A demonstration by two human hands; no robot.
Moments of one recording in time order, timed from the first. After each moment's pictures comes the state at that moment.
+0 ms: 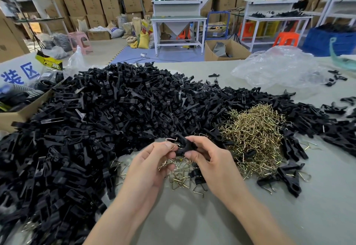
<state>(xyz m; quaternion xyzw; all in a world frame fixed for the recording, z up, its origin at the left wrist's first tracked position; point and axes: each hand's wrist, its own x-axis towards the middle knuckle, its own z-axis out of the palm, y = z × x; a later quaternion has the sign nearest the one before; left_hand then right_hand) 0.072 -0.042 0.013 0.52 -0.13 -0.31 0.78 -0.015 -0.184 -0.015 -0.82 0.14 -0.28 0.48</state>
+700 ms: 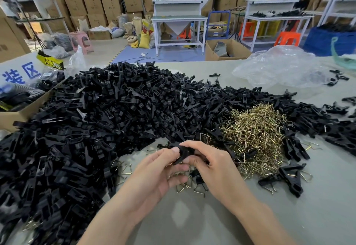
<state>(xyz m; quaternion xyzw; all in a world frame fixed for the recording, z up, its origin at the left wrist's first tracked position) 0.074 -0.039 0.016 0.50 -0.13 -0.43 0.74 -0.019 -0.181 -0.012 -0.85 0.09 -0.26 0.45</state>
